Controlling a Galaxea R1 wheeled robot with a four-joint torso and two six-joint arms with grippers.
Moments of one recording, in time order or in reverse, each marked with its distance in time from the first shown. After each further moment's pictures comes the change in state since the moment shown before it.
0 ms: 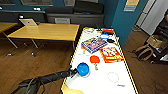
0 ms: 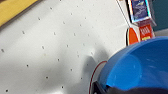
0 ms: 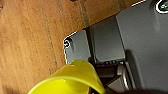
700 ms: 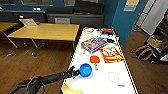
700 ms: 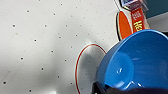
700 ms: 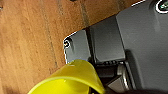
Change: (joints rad) left arm -0.003 -0.024 0.115 0.090 0.020 -0.003; right arm 0.000 0.000 0.000 0.000 0.000 0.000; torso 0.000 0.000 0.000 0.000
